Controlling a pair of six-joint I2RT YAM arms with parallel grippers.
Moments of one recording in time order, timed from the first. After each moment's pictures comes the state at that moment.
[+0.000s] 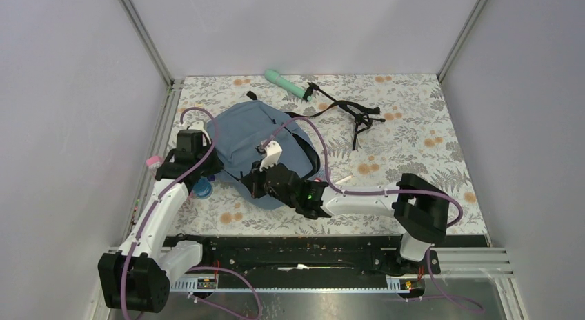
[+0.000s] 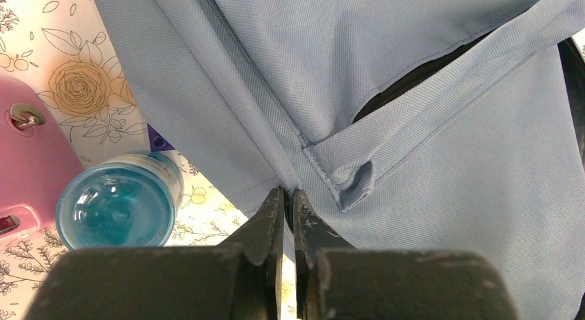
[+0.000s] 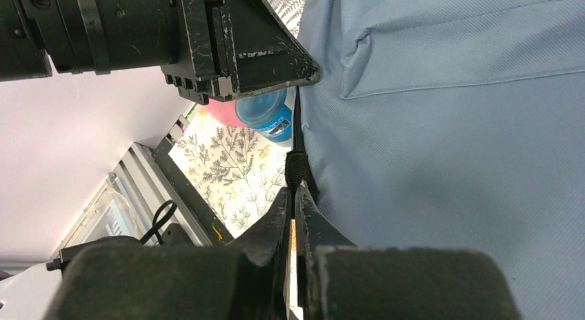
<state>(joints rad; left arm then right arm) -0.09 1.00 0.77 -0.56 0.03 -0.39 1.23 1.72 1.09 0.36 0.30 0.61</state>
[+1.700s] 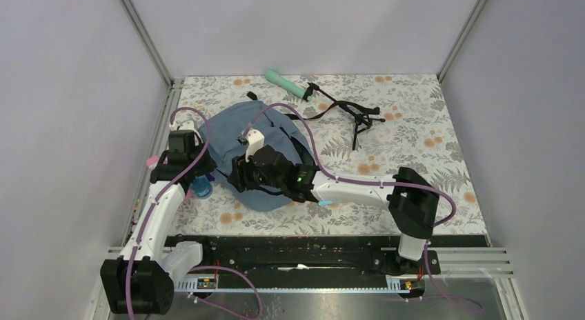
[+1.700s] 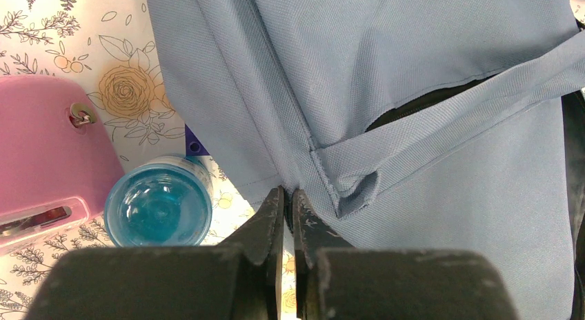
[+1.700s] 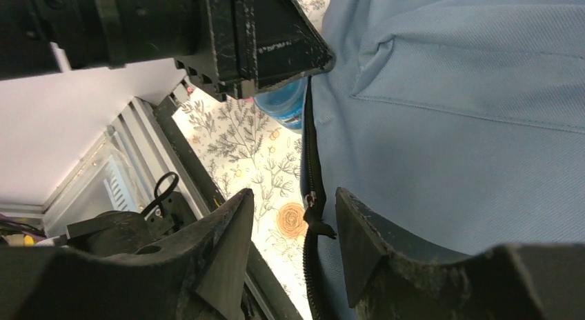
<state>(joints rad) -0.01 0.98 0.77 -0.57 0.02 -0.37 1.18 1.79 1.32 0.10 0.10 0.50</state>
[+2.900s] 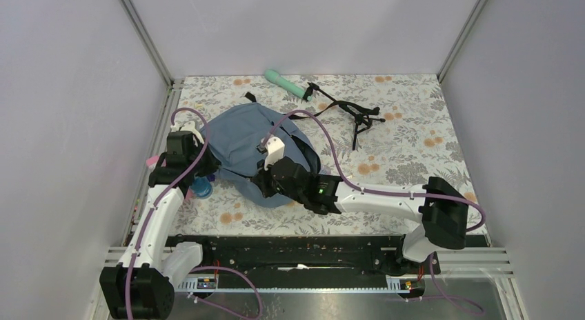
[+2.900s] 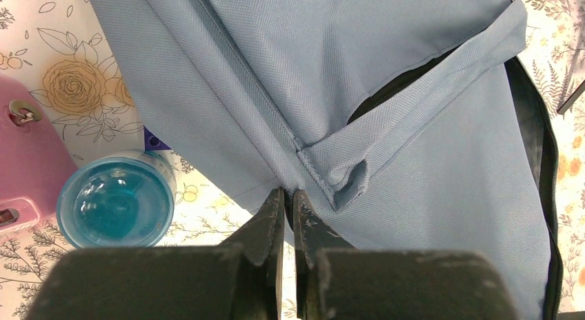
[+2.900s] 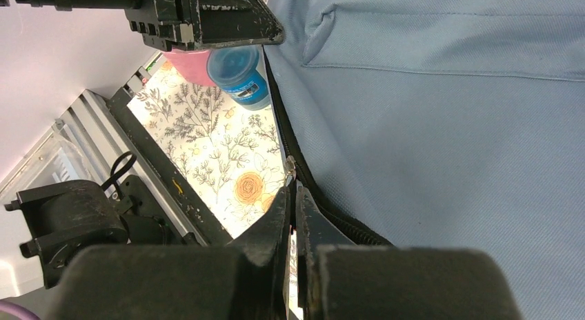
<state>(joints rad) -0.01 0.94 0.77 -0.57 0.12 -0.39 1.22 1.59 1.13 0.06 0.27 0.45</state>
